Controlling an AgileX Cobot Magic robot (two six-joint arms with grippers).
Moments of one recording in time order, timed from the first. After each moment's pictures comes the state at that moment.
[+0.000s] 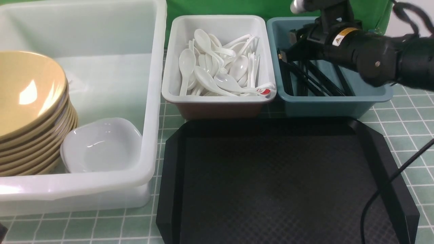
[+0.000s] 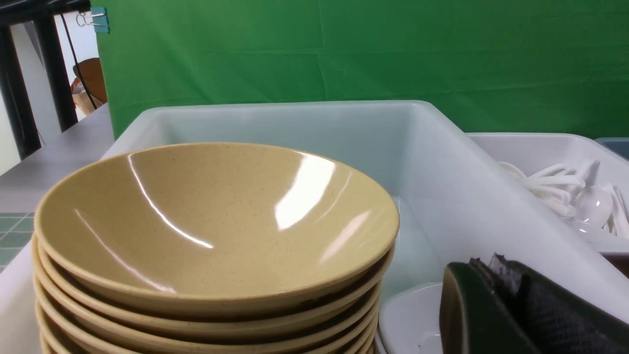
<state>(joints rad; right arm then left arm) 0.31 1.78 -1.28 0.11 -0.04 -0.24 -0.11 0.11 -0.26 0.39 0.27 -0.36</state>
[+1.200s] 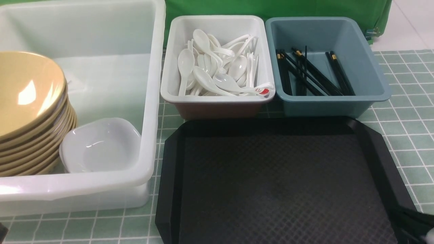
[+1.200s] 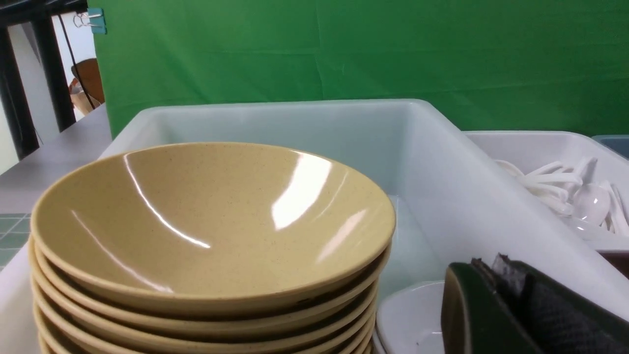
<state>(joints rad) 0.37 0.60 0.02 0.14 -0.19 -0.27 -0.11 0.11 -0.26 0.39 0.28 -0.36</state>
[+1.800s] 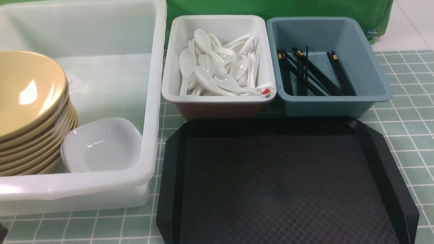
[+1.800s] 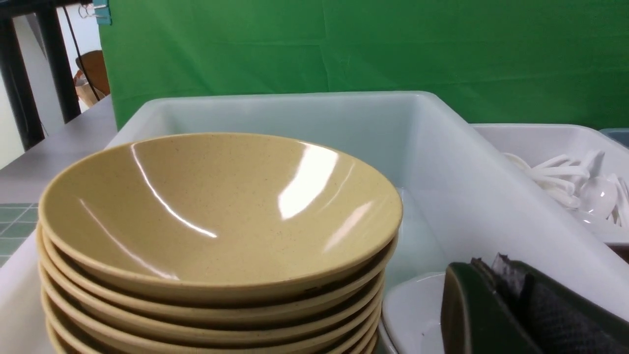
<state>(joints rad) -0.06 -0.01 0.03 0.02 0.30 -0.12 -0.11 0.11 -0.26 0.39 0.30 -0.36</state>
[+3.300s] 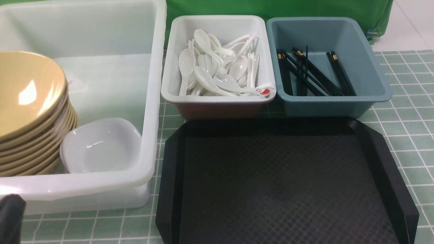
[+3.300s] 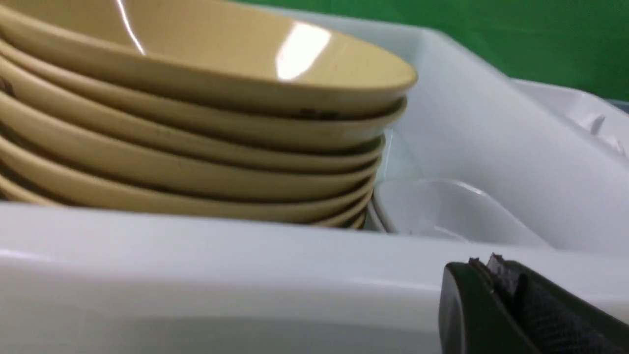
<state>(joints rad) -0.06 -0.01 0.03 -0.01 0.31 -0.08 -0.03 -0.01 0.02 0.09 0.19 -0.23</state>
